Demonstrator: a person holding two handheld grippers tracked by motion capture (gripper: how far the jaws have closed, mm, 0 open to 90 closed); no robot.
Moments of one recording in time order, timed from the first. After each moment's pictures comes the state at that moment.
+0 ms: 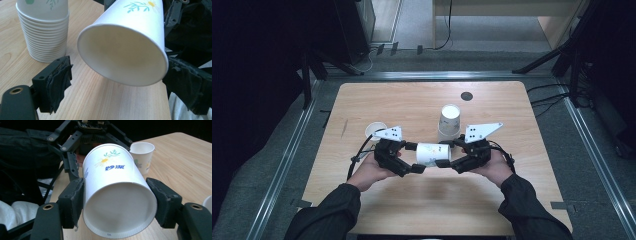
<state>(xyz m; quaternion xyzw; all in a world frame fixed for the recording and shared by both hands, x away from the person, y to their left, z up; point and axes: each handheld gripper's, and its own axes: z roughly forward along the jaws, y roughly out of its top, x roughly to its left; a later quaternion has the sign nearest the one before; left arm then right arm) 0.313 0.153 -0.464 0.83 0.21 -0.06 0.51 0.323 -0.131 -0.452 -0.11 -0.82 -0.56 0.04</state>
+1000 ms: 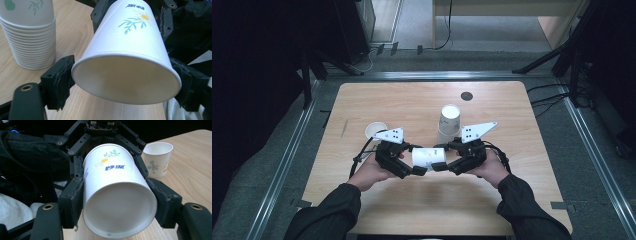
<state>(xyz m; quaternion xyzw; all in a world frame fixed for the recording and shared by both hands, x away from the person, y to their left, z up) 0.311 0.150 -0.464 0.83 0.18 -0.07 0.52 0.327 -0.122 -0.460 -0.09 -0.81 -0.57 0.09</state>
